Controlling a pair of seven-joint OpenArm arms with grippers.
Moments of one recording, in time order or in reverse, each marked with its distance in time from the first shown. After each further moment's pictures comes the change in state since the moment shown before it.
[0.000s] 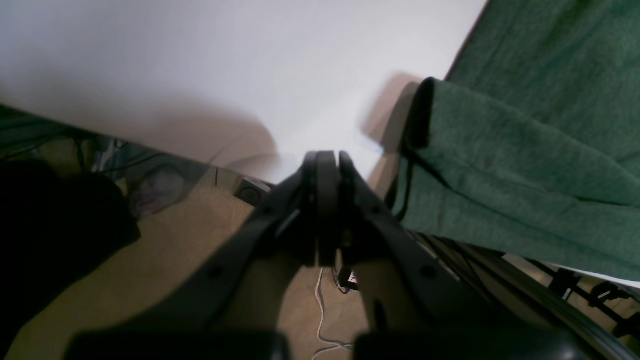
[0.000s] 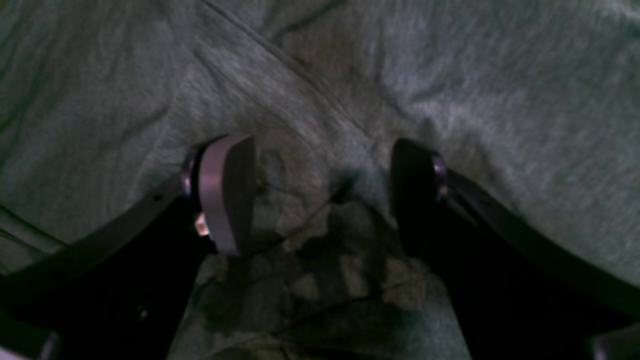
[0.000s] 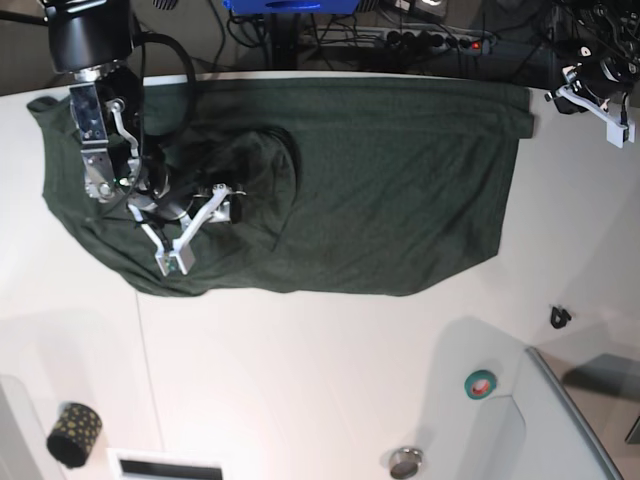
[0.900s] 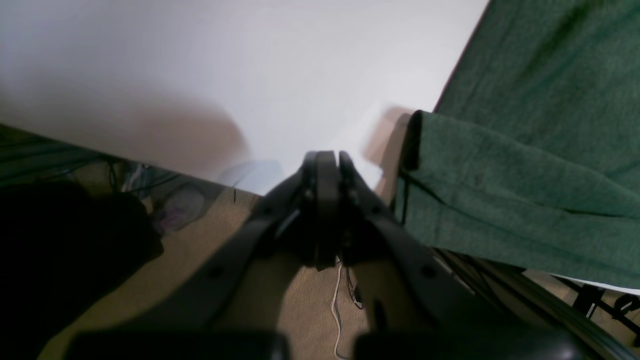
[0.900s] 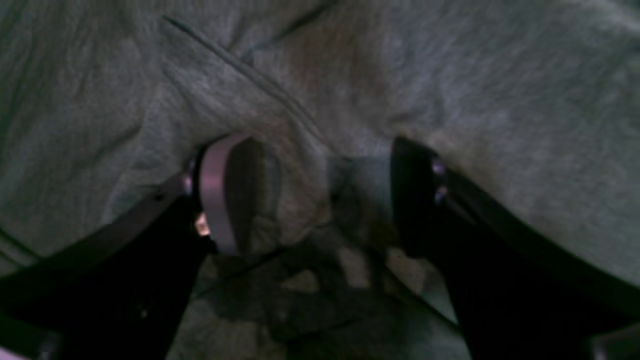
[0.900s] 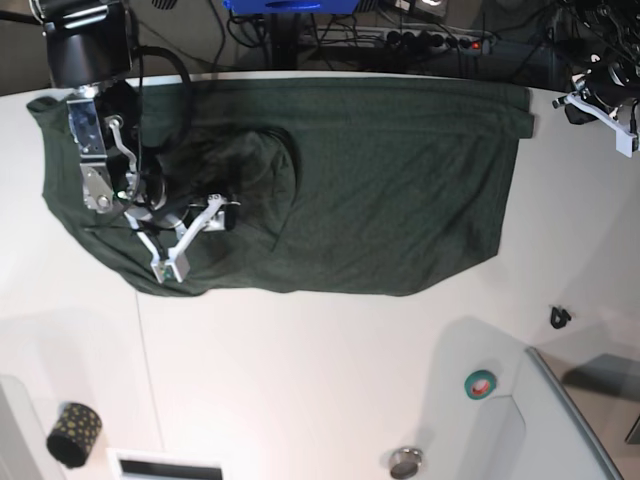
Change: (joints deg) left arm 0.2 0.0 0.0 4.7 0.0 0.0 0.0; right arm 2.4 0.4 0.3 -2.8 -0.2 -0.2 0.1
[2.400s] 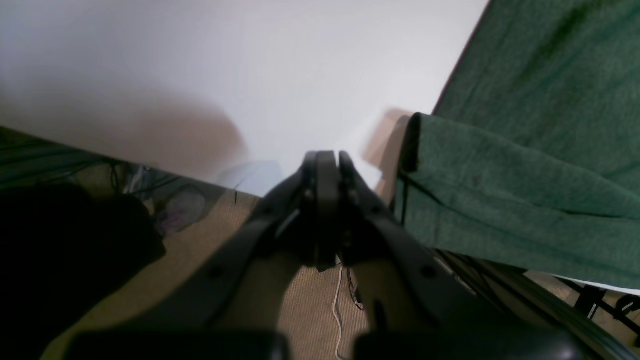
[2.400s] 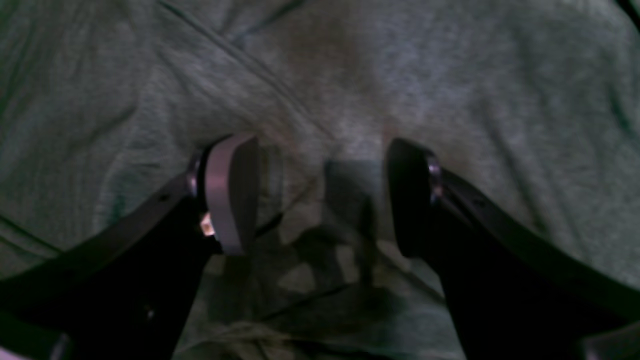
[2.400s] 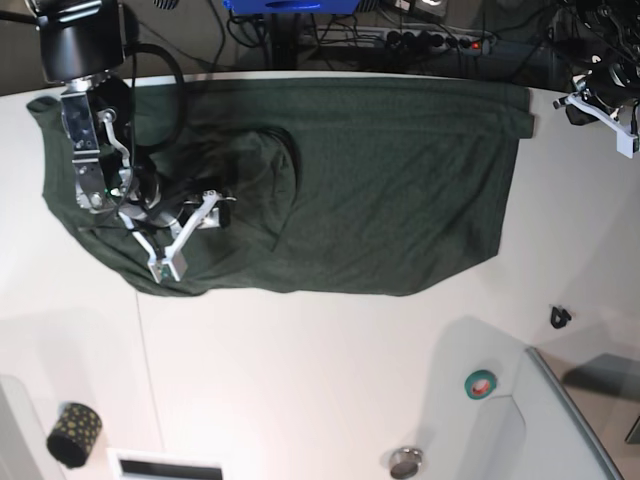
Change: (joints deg) left arm 0.0 -0.2 0.0 0.1 0.0 0.0 0.0; right arm -0.7 1.0 -0.2 2.8 0.1 0.4 -2.7
